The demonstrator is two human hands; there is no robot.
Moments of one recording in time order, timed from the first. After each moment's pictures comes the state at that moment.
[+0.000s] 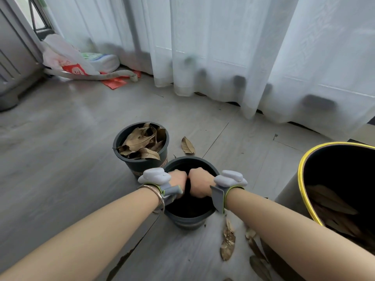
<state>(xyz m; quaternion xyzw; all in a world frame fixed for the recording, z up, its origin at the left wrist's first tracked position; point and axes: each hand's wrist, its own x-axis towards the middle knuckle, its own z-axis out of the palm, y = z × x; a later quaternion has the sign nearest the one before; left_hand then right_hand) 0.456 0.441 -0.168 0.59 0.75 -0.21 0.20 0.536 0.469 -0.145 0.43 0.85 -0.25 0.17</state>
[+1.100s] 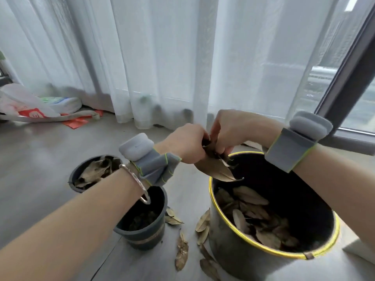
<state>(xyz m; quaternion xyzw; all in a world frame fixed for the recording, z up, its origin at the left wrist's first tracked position) 0.592 0.448 0.037 0.75 0.64 0.12 0.12 0.711 0.471 0.083 0.52 0.83 -0.17 0.04</state>
